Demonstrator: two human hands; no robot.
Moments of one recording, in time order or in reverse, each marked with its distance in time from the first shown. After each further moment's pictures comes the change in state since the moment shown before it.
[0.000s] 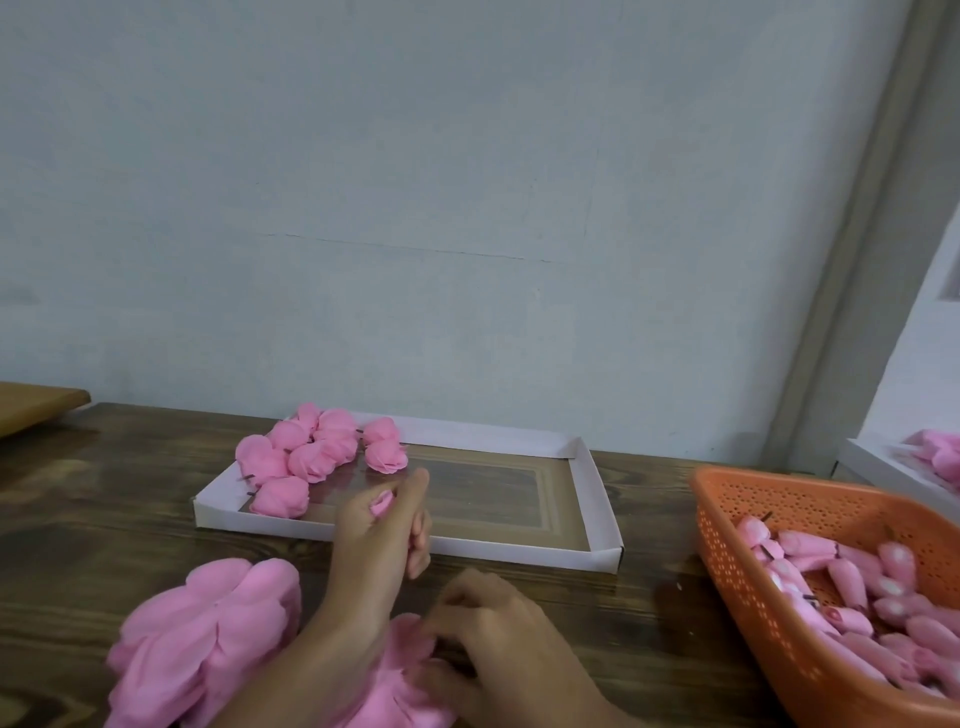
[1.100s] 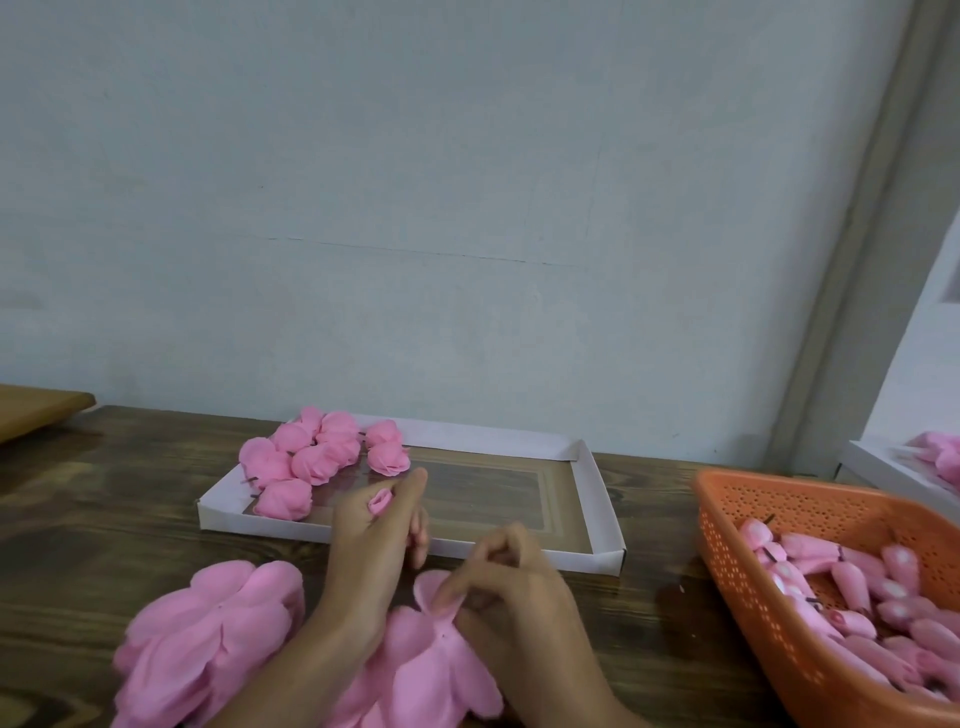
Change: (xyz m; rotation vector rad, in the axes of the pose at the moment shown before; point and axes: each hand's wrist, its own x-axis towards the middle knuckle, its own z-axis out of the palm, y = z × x) left_hand 0.007 -0.005 -0.007 0.088 0.015 0.045; right_hand 0.003 0.010 0.006 0.248 0.414 0.047
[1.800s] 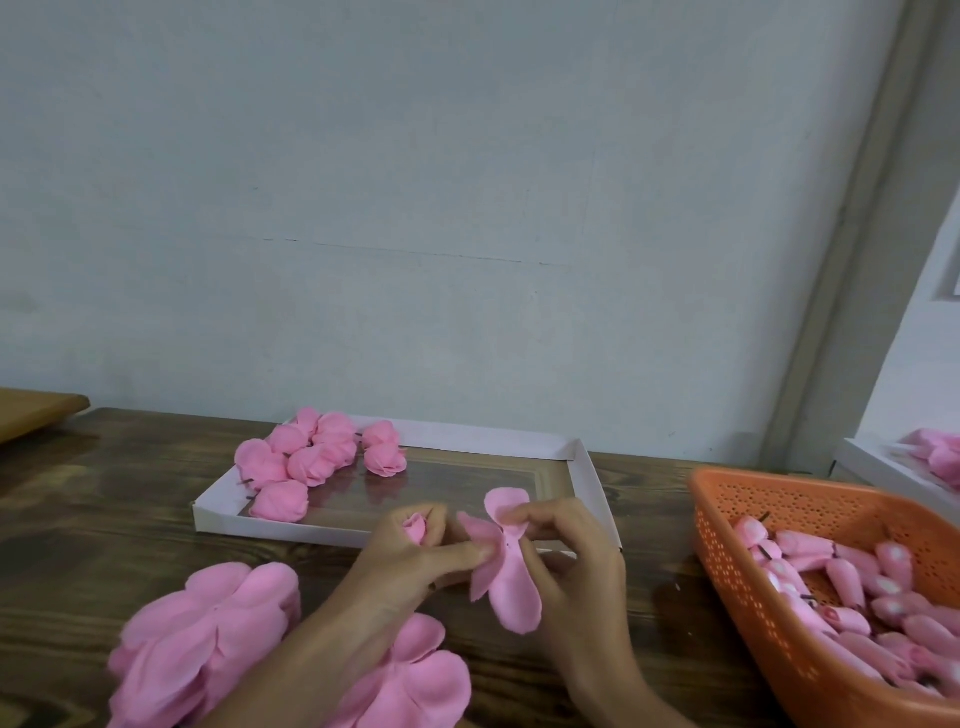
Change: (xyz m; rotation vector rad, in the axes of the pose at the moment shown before) left_hand -0.010 0.004 0.003 -0.067 -0.408 -0.275; right_hand 0.008 0.022 -0.017 0.242 0.365 0.124
